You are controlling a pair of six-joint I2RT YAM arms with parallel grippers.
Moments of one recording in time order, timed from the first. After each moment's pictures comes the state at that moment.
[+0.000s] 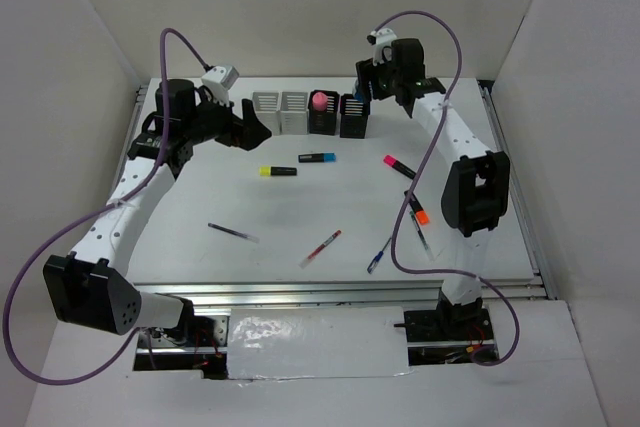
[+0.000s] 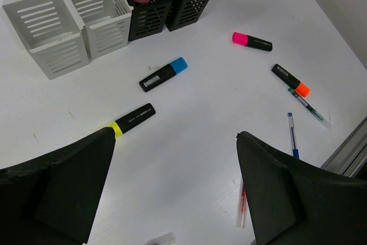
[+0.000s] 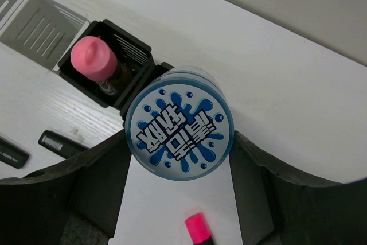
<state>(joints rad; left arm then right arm) -0.18 1.35 1.31 -0.38 0.50 -0.10 0.23 2.00 1.86 -0.33 -0.16 -0.14</state>
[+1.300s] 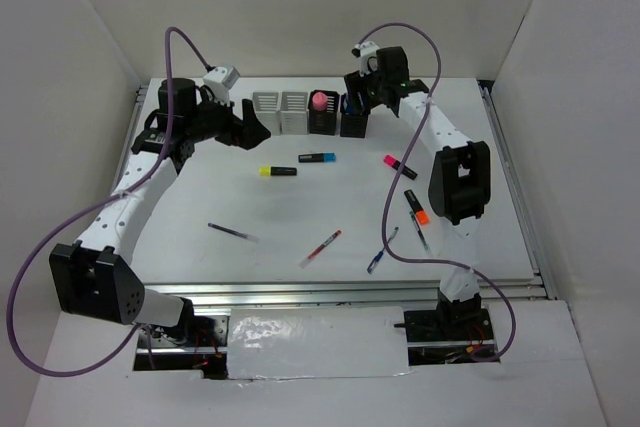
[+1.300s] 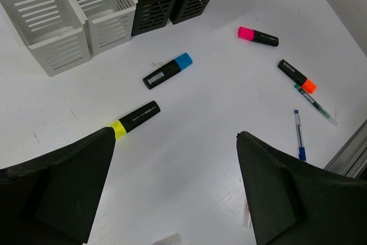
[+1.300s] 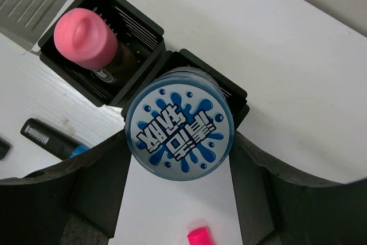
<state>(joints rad) -0.15 1.39 1.31 -0.36 0.53 -0.09 0.26 2.16 1.96 -0.38 -0.19 -0.19</state>
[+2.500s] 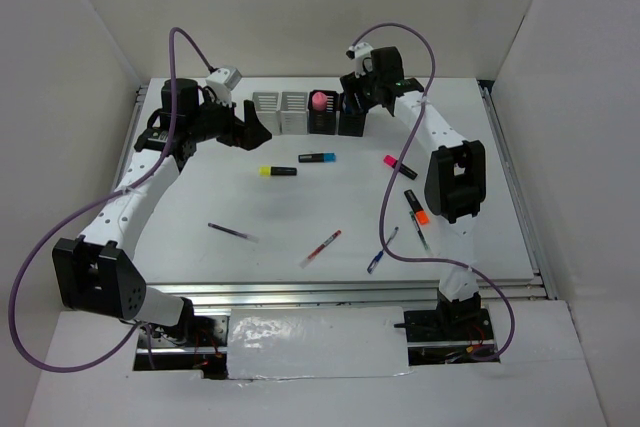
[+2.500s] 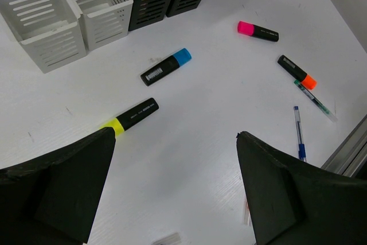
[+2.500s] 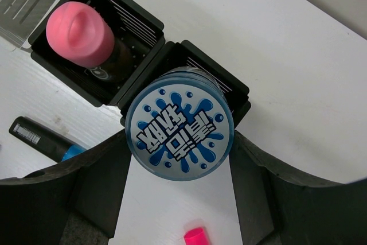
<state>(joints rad) -0.15 1.42 1.31 -0.36 0.54 -0.08 0.28 2.20 2.01 -0.42 -0.16 -0.22</state>
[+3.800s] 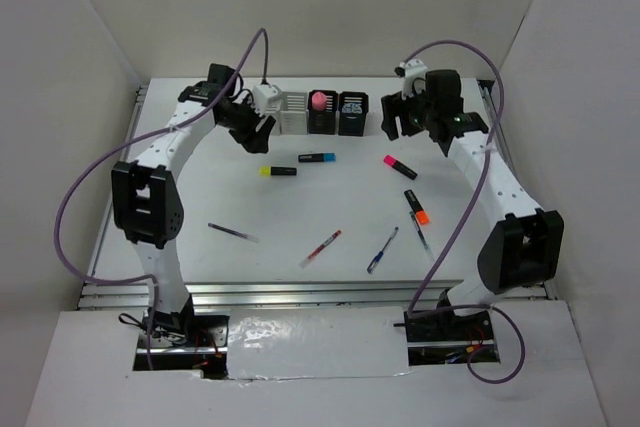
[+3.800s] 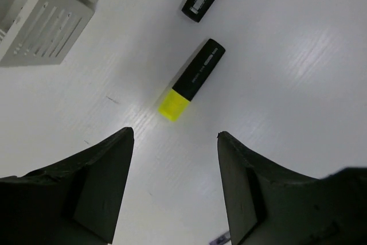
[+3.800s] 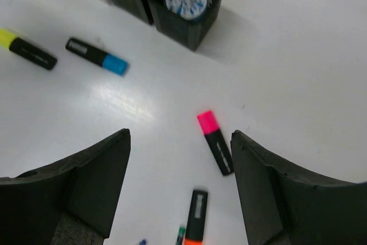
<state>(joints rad) -0.18 1.89 1.72 -0.81 0.50 0.52 0.19 1.56 1.45 -0.43 -0.22 -0.17</state>
